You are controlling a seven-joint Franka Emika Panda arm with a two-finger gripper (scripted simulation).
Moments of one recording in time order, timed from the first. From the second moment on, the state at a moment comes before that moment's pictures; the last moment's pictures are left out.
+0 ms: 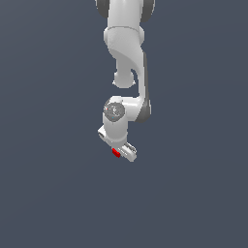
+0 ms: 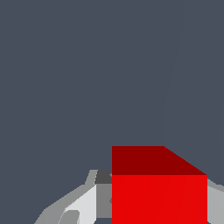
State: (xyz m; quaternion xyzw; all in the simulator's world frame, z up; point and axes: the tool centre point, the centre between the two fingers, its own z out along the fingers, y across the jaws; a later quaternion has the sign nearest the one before) arm 0.018 -0.030 0.032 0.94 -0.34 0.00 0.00
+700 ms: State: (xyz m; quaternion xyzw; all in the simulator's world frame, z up) arm 0.014 0.010 0.144 0.94 -0.34 0.00 0.00
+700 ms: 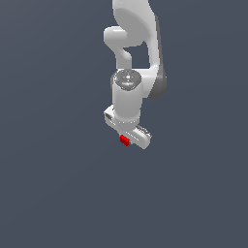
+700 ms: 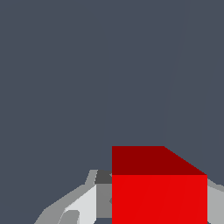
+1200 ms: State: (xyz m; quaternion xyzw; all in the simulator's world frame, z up) arm 0.013 0.047 0.249 0.94 -0.34 0.00 0.00
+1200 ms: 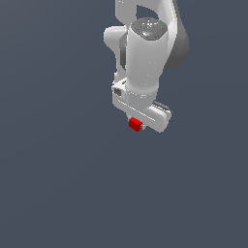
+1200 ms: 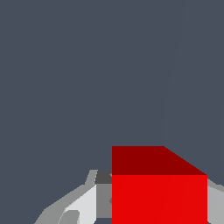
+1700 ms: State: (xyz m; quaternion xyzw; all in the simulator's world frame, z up) arm 0.014 0.067 0.301 0.94 -0.34 0.00 0.00
